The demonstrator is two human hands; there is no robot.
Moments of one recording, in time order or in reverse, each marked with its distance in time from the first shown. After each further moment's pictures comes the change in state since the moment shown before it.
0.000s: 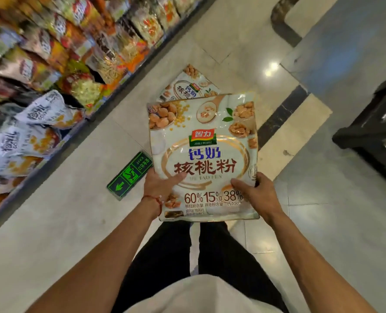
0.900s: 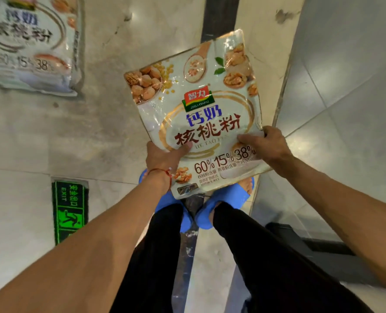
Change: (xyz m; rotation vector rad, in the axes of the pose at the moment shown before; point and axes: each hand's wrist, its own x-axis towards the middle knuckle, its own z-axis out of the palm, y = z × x) left_hand 0.345 -0.260 0.289 0.496 -0.192 0.013; right_hand 0.337 0.355 -0.017 0.228 0.260 0.399
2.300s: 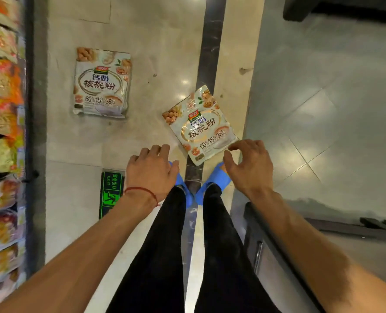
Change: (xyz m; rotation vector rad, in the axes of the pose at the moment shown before) left_hand -0.345 0.178 -0.151 1.381 0.052 0.791; right_hand -0.337 -0.078 -0.086 -0.441 0.399 -0.622
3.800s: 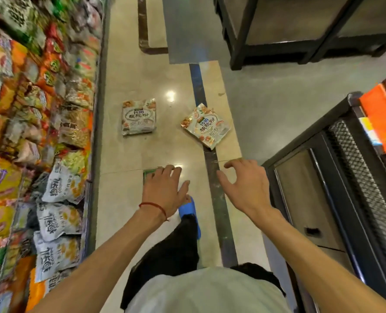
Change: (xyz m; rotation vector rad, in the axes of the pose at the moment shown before) left_hand -0.552 -0.215 0.073 0.128 0.315 0.333; right_hand -0.639 -0.202 0.060 -0.116 0.389 -0.021
